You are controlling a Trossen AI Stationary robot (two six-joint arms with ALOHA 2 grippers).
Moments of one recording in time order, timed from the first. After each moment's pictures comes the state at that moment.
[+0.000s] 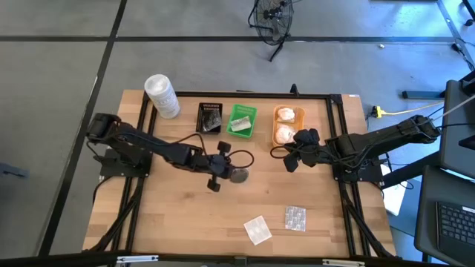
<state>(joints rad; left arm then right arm) -0.20 1.57 0.99 -0.20 -0.33 0.31 0.27 1.06 0.76 -0.58 0.60 0.83</state>
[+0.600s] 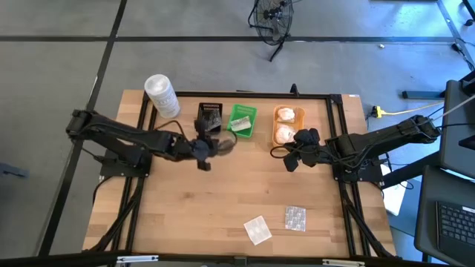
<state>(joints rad) -0.15 1.31 0.99 -0.48 -0.66 0.23 0.27 1.06 0.76 -0.58 0.61 0.83</state>
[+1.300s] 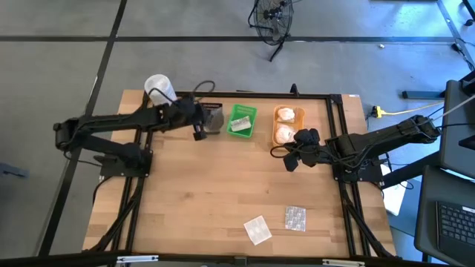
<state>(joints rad) 0.34 1.14 0.82 -0.29 -0.31 0.30 0.27 1.06 0.76 -0.58 0.61 0.85</state>
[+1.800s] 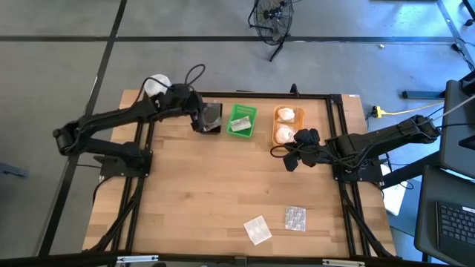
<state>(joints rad) 0.56 1.15 0.82 -0.29 -0.10 0.24 0.27 1.06 0.76 -0.58 0.61 0.85</state>
